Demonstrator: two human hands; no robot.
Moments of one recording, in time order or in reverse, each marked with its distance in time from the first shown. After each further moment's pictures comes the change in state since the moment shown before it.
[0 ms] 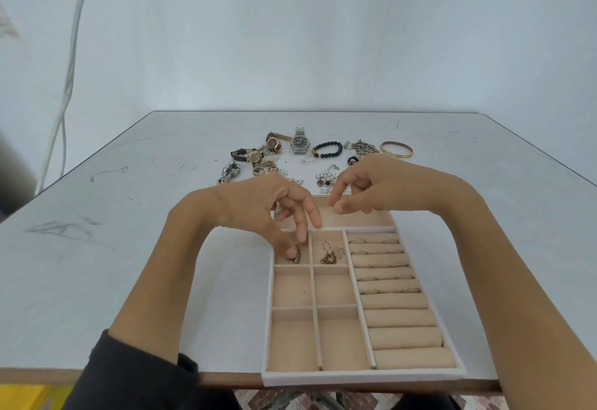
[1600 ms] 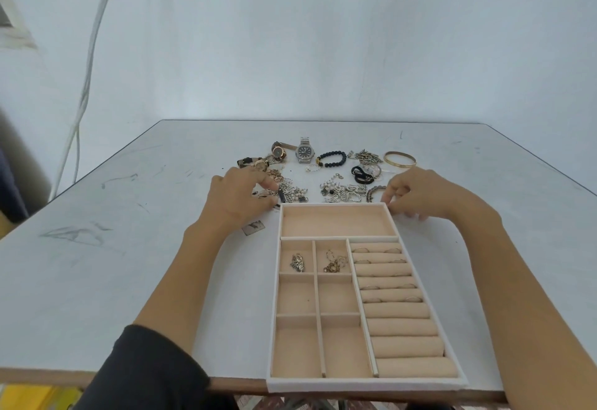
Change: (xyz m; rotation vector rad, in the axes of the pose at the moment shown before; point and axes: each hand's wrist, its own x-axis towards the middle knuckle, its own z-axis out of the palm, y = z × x) left_hand 0.022 -0.077 -0.003 0.377 0.806 -0.301; right_hand 0.005 0.062 -0.011 -0.054 0.214 0.351
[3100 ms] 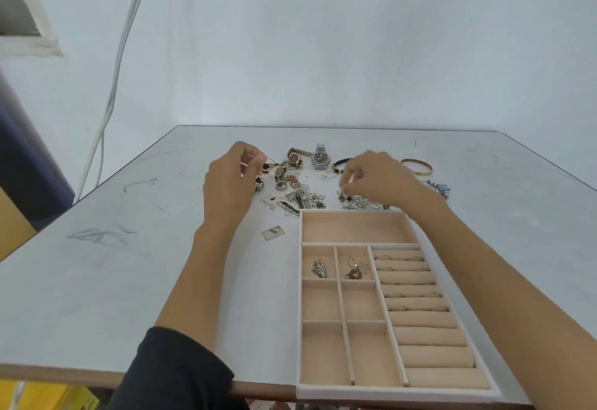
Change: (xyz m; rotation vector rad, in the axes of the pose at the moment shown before) left_hand 0.001 -0.014 -0.020 -0.378 0.417 -0.081; right_hand 0.033 -0.077 0.026 -0.134 0.177 -0.211
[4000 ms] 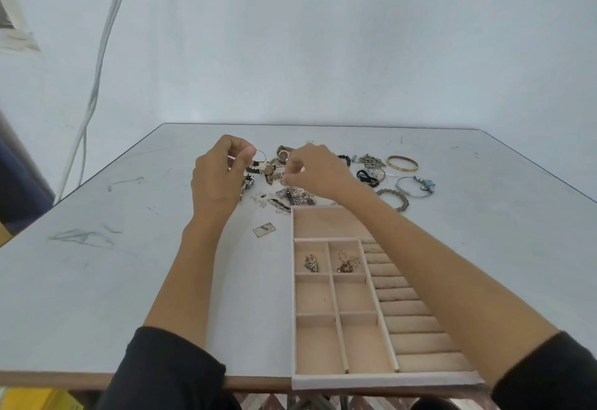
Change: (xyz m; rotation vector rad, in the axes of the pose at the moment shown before) left_hand 0.001 0.005 -0.004 -0.089 0.007 -0.010; right_hand 0.021 -0.052 0.031 0.053 0.060 -0.140
